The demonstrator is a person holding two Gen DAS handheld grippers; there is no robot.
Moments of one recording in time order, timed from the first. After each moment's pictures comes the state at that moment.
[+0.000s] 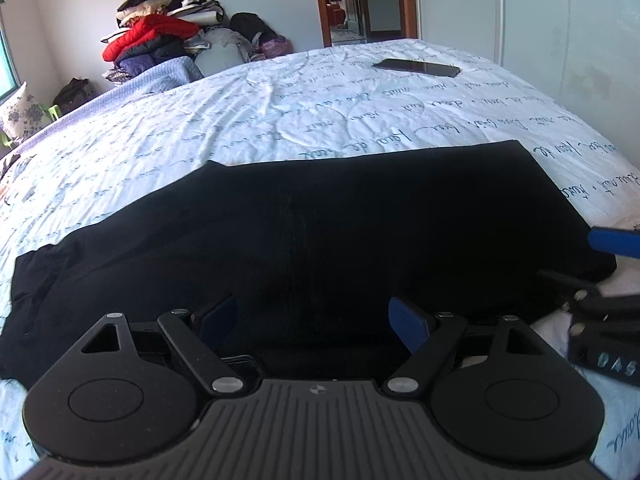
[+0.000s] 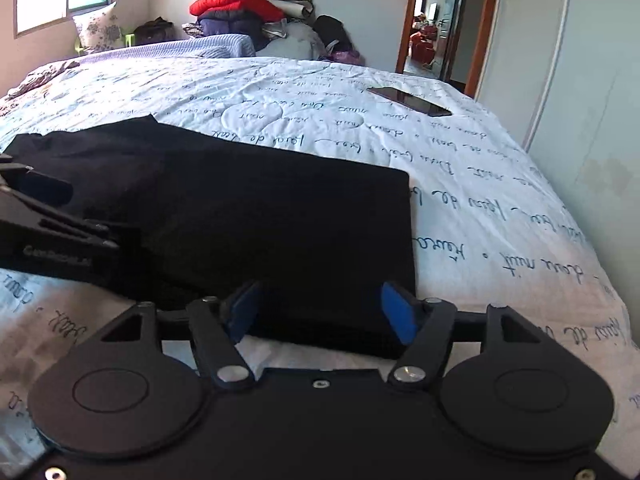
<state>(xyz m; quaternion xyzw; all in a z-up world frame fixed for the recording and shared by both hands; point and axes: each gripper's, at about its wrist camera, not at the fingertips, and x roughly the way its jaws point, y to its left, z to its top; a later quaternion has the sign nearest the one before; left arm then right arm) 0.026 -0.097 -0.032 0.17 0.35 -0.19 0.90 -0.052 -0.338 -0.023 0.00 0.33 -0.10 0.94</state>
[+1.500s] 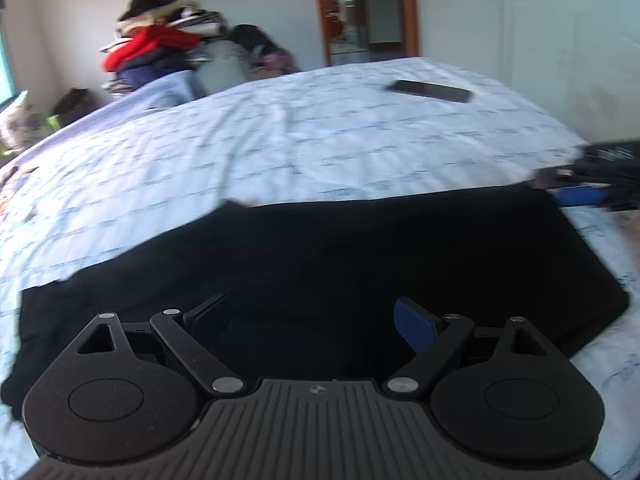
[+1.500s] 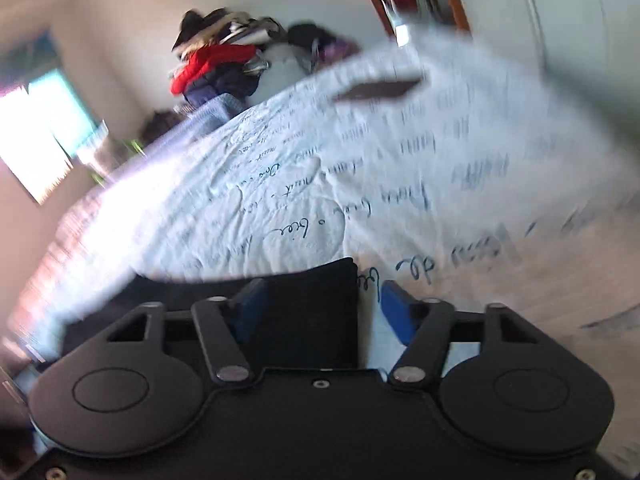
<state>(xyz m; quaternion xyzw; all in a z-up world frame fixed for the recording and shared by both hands) 0.060 -0.106 -0.012 0.17 0.34 -0.21 0.90 0.037 -0.513 -0.041 0.34 0.31 0.00 0.89</state>
